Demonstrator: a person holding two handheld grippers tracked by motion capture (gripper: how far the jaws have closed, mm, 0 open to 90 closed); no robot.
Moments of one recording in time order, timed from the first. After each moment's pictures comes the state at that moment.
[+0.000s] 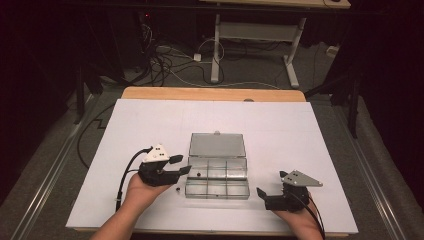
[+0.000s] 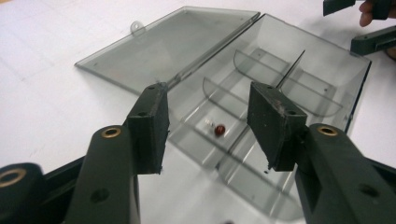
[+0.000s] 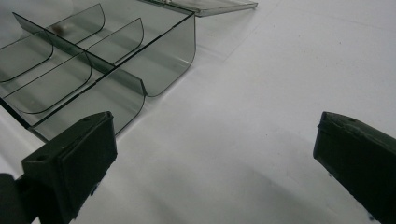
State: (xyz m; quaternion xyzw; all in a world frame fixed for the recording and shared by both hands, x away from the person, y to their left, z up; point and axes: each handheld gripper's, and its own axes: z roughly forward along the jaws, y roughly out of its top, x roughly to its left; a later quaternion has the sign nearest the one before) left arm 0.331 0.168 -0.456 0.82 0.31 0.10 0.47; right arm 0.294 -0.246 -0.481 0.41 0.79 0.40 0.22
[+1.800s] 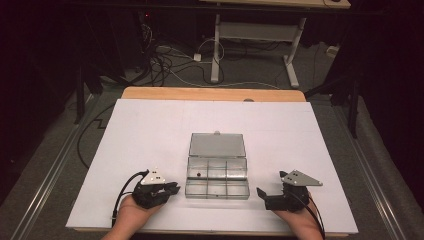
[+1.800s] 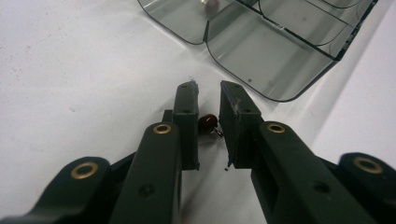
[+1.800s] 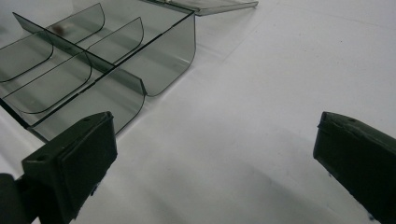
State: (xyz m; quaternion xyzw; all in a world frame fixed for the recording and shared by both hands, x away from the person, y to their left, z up) left arm 0.299 0.177 -0.506 0.85 0.33 0.07 0.40; right arm 0.295 -0.247 -0.482 0.41 0.79 0.40 0.22
